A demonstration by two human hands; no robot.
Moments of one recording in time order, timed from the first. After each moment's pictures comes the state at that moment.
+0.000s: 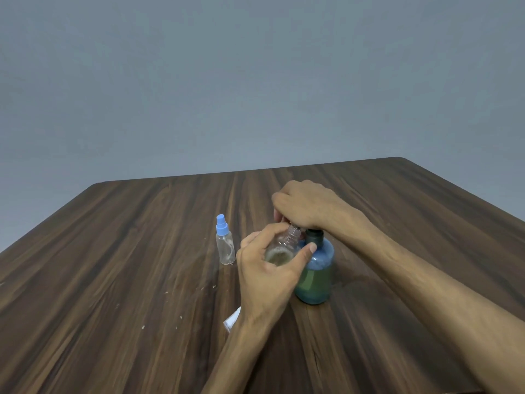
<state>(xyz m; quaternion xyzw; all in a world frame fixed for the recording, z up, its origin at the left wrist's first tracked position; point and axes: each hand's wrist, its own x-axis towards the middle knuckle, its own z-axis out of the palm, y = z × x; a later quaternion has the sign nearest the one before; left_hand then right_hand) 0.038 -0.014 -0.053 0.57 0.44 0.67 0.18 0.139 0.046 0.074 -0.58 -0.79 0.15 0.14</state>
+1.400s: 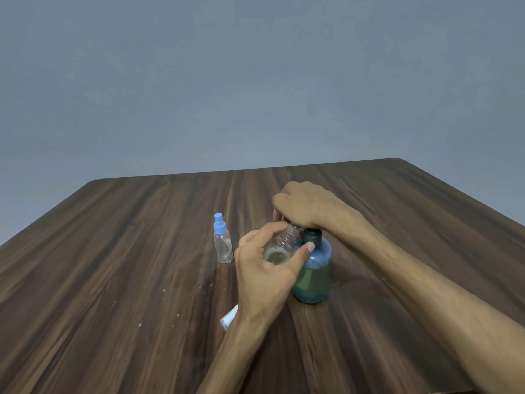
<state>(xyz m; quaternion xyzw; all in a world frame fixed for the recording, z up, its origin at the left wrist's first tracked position) 0.040 -0.015 -0.050 0.57 0.44 0.67 0.19 0.139 0.046 0.075 -0.58 -0.79 0.17 0.12</state>
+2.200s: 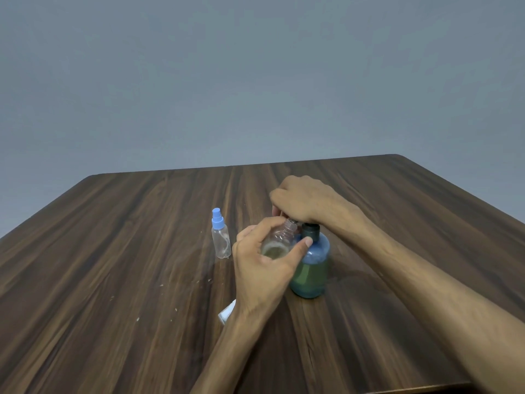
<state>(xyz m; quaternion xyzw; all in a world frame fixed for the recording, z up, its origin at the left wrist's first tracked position) 0.039 -0.015 -0.052 0.57 0.44 0.67 0.18 0.140 0.048 0.072 -0.58 -0.79 0.16 0.14</state>
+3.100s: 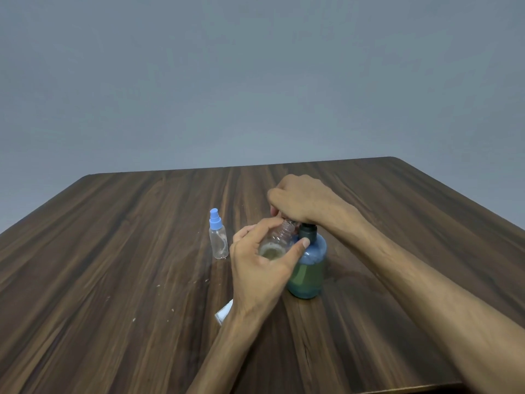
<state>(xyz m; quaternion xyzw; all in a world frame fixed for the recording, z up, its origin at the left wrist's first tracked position) 0.037 -0.011 -0.057 0.56 0.45 0.67 0.18 0.140 0.047 0.074 -0.59 -0.77 0.17 0.17</state>
